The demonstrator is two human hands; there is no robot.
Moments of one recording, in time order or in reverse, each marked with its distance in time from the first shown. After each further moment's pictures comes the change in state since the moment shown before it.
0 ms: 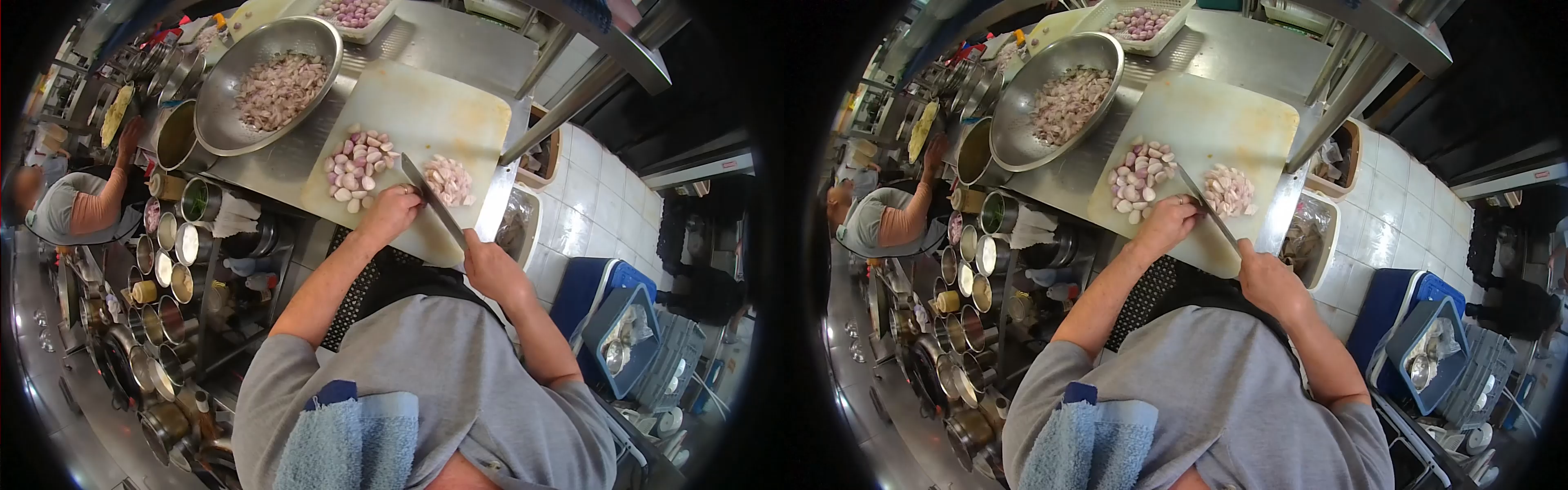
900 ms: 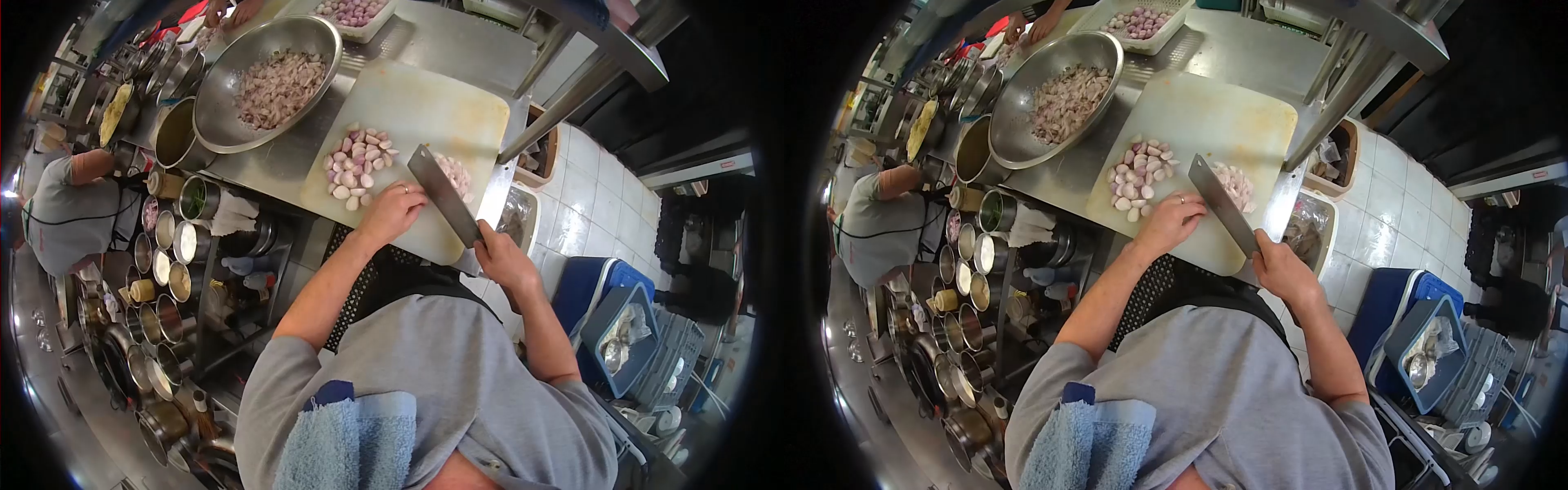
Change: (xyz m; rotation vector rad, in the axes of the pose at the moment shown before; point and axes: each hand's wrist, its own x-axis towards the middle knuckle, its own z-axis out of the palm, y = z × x) left_hand 0.001 0.003 0.000 0.011 0.048 0.082; right_hand 0.003 0.027 -0.009 0.114 0.051 0.043
